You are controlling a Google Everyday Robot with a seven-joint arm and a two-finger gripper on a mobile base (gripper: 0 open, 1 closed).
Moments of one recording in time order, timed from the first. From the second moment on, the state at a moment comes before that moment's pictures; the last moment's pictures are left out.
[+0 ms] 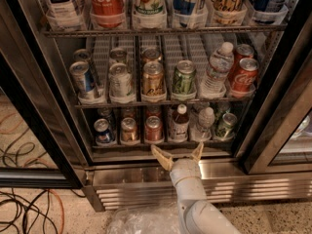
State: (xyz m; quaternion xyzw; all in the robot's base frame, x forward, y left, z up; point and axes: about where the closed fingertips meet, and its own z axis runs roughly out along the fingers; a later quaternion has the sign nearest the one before) arm 0.568 -0.097 0.621 -0.01 0.71 0.07 0.70
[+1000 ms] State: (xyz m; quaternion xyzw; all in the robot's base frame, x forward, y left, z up) arm 0.586 -0.086 0.613 0.00 0.66 0.03 0.75
